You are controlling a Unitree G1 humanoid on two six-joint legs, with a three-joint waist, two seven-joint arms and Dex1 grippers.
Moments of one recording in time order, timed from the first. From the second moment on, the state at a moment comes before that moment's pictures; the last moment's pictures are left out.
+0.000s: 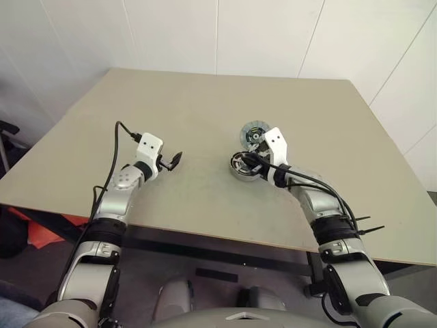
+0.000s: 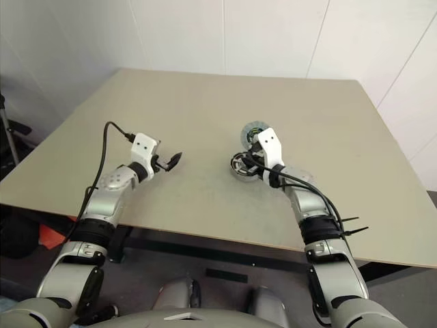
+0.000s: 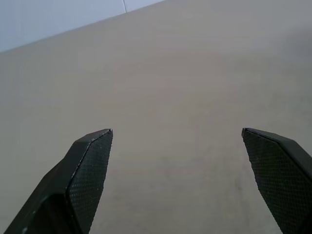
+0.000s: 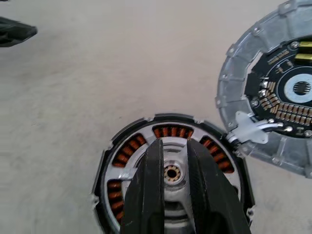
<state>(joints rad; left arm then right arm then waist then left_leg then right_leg) -0.49 0.33 0.01 0.46 -0.07 0.07 -0.45 -0.49 -0.34 0.07 0.33 0.16 0.29 0.70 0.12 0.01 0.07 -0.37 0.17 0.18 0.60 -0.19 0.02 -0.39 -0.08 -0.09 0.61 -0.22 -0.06</state>
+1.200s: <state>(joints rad) -0.46 0.35 -0.02 0.22 -0.13 0.16 -0.57 -1.08 -0.54 0.53 1.10 -0.37 -0.62 1.30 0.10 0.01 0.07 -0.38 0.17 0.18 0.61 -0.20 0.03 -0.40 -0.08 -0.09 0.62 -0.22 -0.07</state>
